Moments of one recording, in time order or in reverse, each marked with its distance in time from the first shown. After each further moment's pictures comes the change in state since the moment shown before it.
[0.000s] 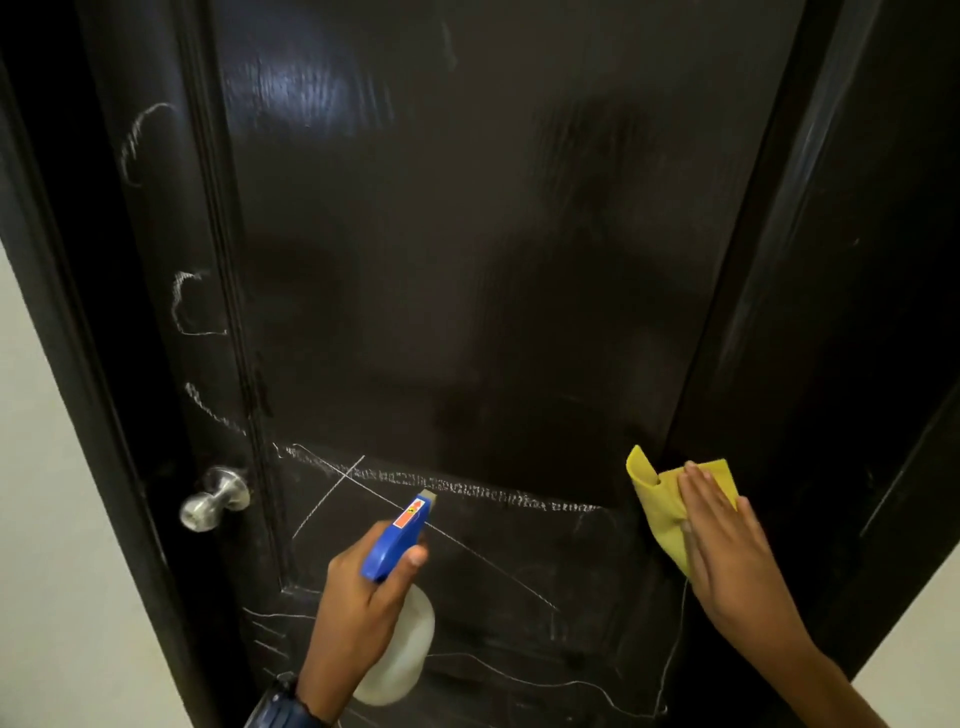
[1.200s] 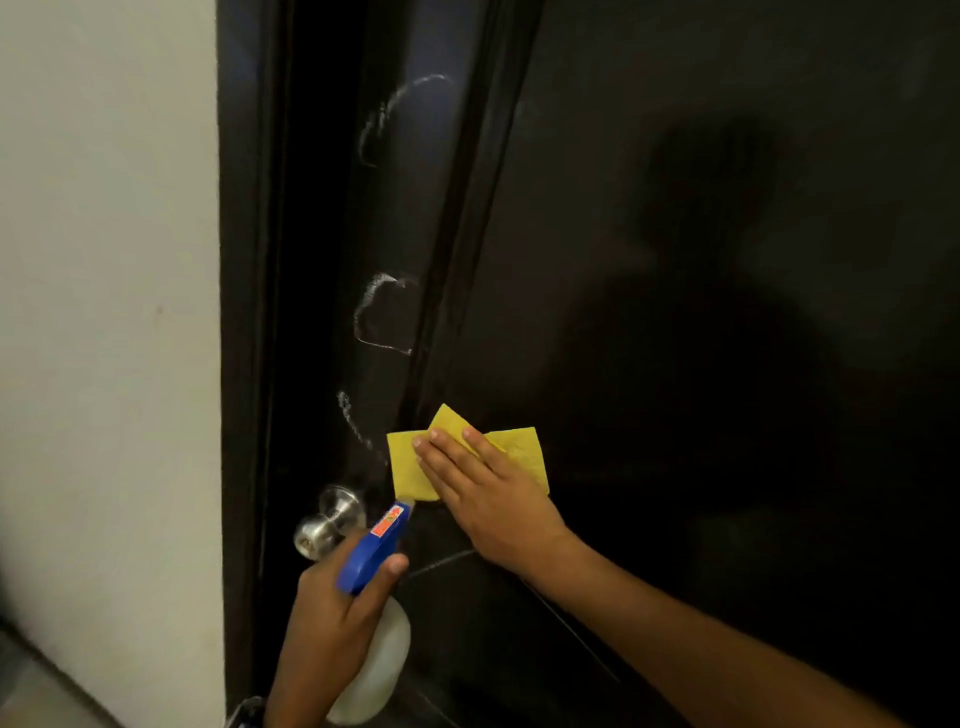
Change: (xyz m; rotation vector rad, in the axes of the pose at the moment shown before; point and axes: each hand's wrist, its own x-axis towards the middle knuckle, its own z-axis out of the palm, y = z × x) left_hand 0.077 -0.109 -0.142 0.009 0.302 -0.074; right_hand 0.204 -0.358 0.153 -0.702 0.039 -1.065
